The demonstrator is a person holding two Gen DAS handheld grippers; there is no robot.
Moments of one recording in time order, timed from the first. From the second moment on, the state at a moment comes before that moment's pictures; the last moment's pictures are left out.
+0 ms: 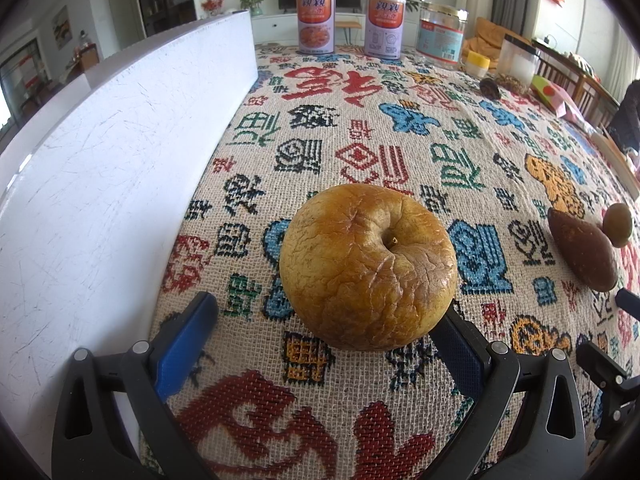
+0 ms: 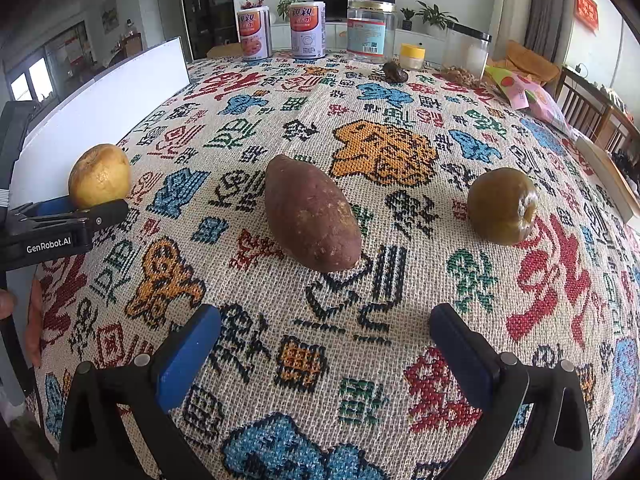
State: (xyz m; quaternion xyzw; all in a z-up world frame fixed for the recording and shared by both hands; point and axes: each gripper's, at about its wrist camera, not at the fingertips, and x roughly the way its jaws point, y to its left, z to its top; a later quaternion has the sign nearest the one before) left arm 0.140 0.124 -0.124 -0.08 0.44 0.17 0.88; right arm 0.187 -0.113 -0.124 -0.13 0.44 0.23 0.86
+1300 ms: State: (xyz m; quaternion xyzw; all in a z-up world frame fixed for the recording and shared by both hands) left arm 0.137 0.132 -0.105 -0.14 0.46 0.08 0.87; right arm 0.262 -0.038 -0.106 -0.22 0.56 0.26 0.75
